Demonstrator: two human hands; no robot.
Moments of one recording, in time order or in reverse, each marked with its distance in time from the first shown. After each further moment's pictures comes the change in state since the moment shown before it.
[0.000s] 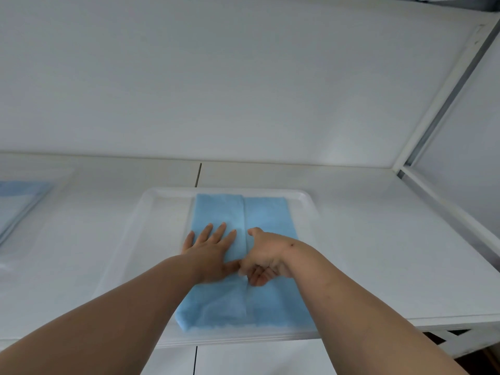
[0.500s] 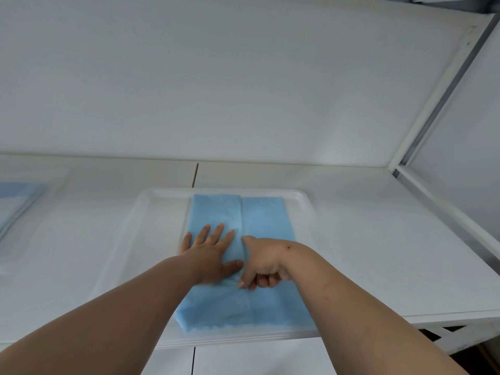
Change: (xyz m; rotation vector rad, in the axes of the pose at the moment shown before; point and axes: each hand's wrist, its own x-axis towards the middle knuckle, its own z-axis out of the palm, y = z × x) left_hand 0.004 -0.001 0.005 -0.023 -0.011 -0.010; right_hand -0.010 0.001 0.000 -0.271 -0.086 0.034
